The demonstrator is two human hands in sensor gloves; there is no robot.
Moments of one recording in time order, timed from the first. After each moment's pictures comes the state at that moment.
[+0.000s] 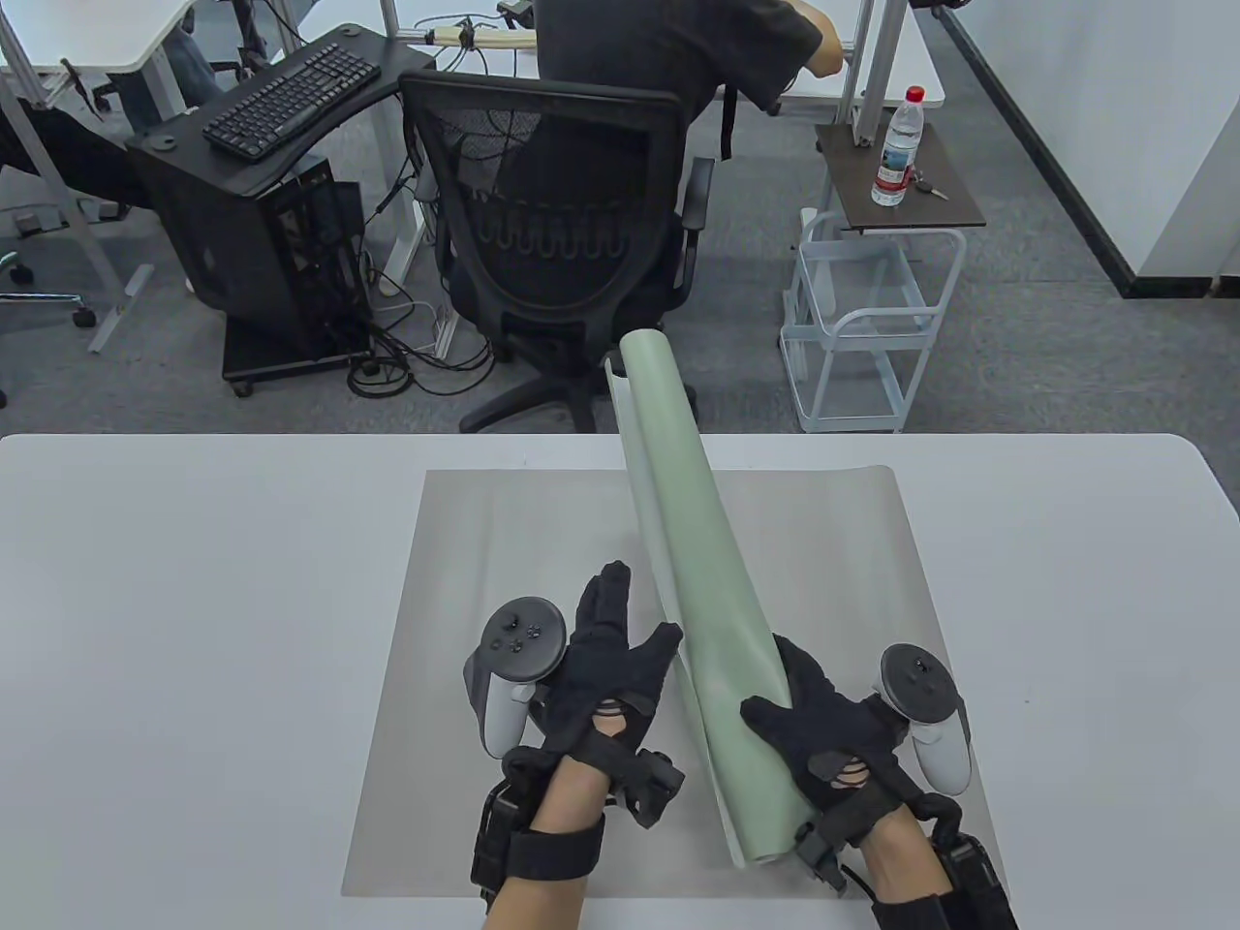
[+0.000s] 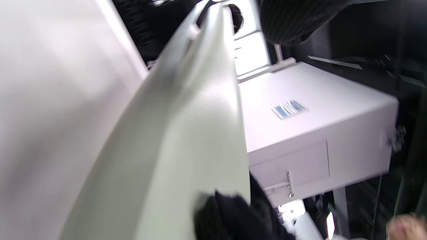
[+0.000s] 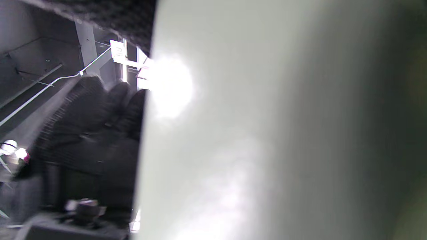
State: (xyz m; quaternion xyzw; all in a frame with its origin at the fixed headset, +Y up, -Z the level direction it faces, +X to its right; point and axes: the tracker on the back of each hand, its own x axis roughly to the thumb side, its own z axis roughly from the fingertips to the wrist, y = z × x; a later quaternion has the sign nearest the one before) left_hand -0.065 -0.661 -0.343 -0.06 -0.13 0.54 0.83; right_hand 0.185 -0.717 -0.323 0.10 0.15 0.77 0.60
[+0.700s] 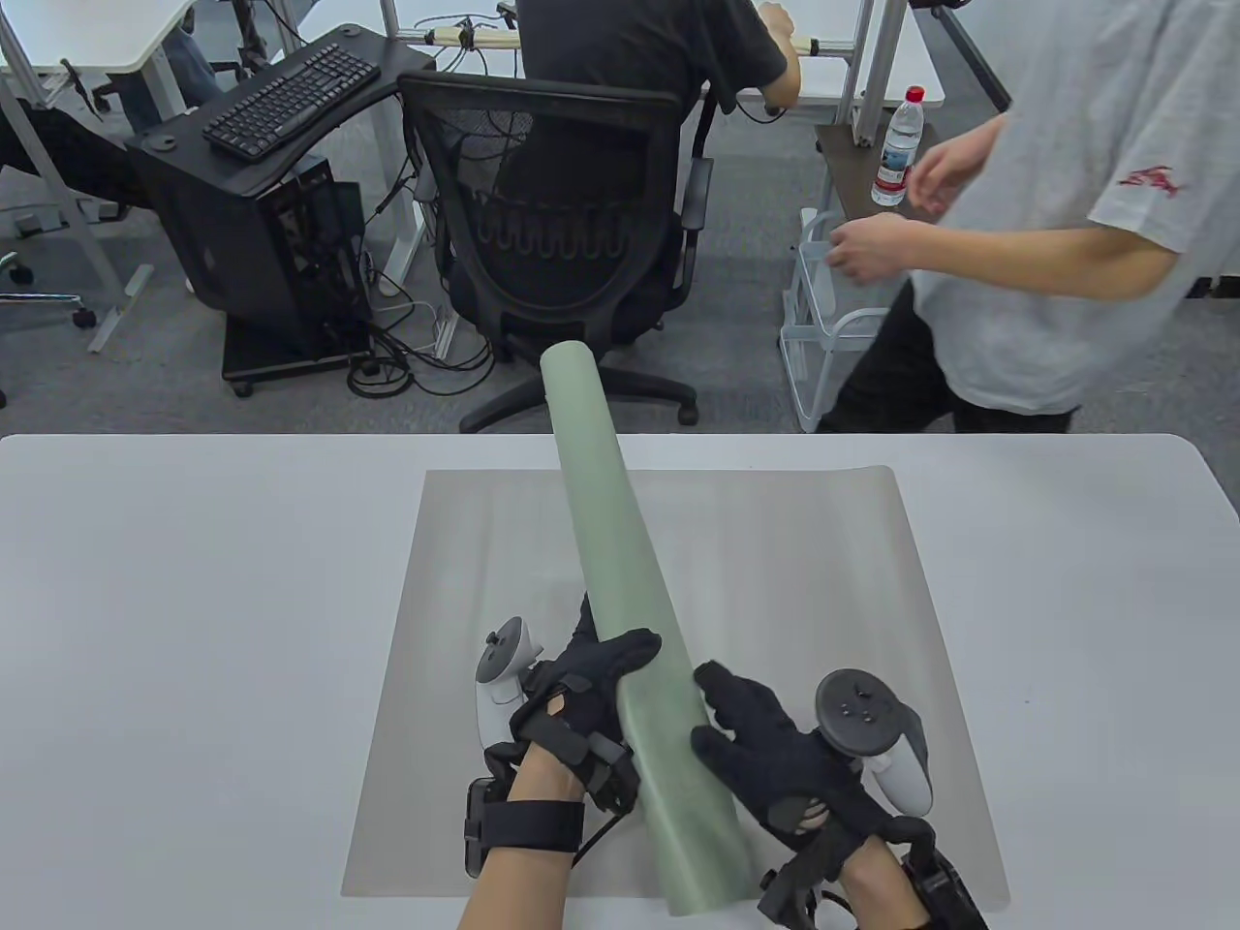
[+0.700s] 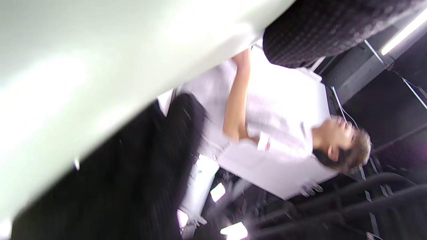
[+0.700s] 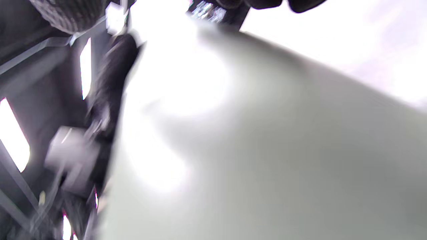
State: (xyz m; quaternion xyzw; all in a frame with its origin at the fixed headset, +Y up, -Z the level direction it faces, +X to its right) left_hand -0.073 -0.754 -0.375 -0.27 -0.14 0.83 0.47; right_hand 0.160 -0.724 -0.308 0.09 0.19 0.78 0.59
